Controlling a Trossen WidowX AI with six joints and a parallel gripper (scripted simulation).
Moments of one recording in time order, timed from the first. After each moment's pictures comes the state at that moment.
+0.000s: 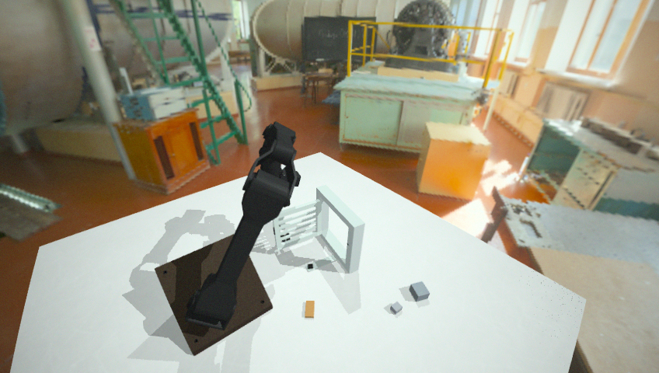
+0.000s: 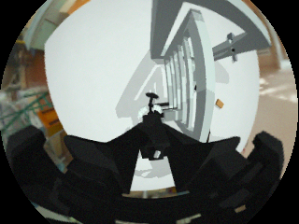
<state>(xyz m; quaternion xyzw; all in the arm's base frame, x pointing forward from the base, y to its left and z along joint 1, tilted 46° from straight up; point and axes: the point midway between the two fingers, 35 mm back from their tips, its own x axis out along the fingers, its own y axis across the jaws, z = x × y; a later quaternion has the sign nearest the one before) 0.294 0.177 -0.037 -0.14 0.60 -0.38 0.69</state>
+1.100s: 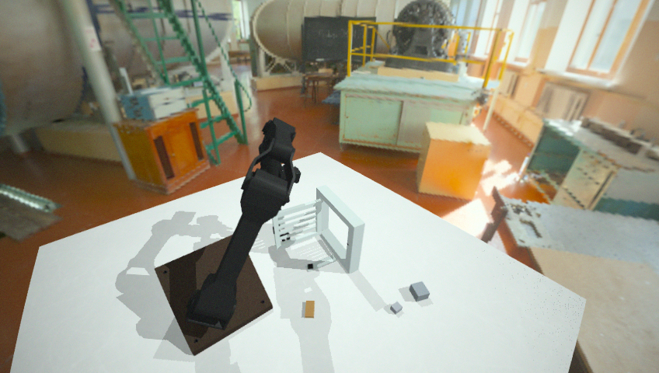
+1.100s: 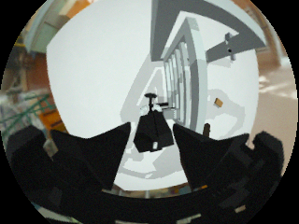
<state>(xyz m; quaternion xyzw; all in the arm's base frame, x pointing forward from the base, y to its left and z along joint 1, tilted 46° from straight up) 0.296 0.186 -0.032 -0.13 0.59 -0.38 0.70</state>
